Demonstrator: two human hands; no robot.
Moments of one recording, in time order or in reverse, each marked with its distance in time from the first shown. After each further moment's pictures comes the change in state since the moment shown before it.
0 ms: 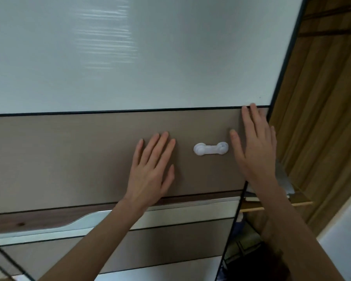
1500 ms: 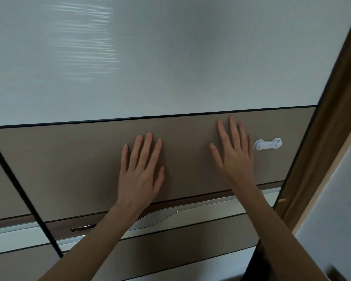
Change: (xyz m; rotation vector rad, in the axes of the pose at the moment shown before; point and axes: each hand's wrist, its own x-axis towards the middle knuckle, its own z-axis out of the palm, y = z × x) left_hand 0.026 0.050 0.027 0.115 -0.072 -0.064; right_hand -0.010 0.066 0.000 -0.144 -0.074 -0.014
